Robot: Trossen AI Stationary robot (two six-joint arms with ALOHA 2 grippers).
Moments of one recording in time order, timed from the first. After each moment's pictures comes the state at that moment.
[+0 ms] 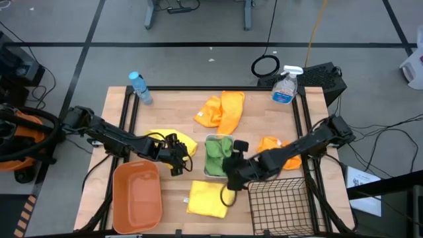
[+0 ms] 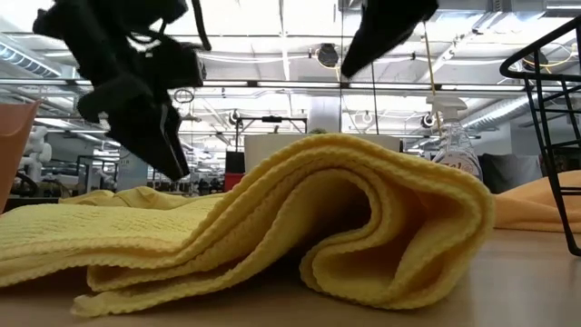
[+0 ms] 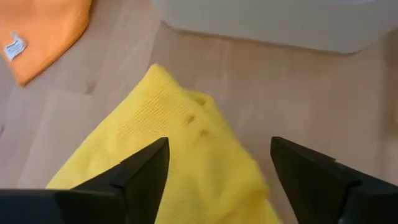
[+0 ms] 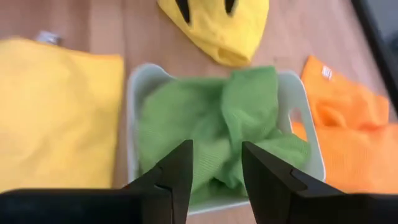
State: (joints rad) left arm -0.26 1.43 0.70 -0.32 -0.34 -0.33; right arm 0.42 1.72 1.40 -0.73 0.53 0.39
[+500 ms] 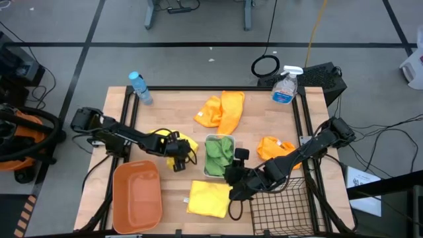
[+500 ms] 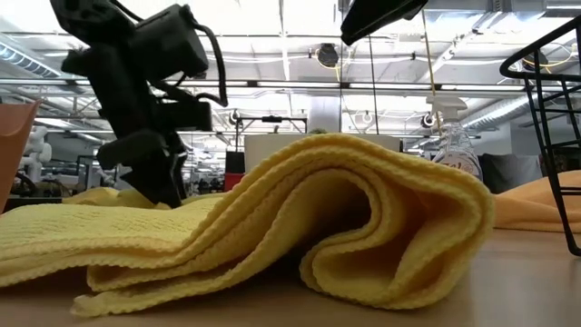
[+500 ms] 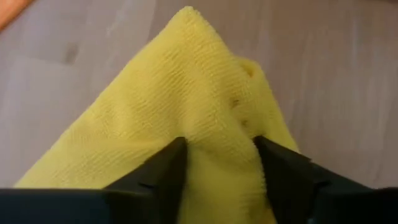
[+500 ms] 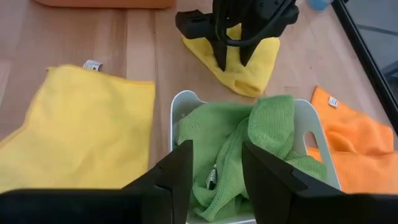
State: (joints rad) left arm -0.13 1.55 0.66 -0.24 -0.23 -0.27; right arm 0.51 1.72 1.40 -0.65 0.61 0.39
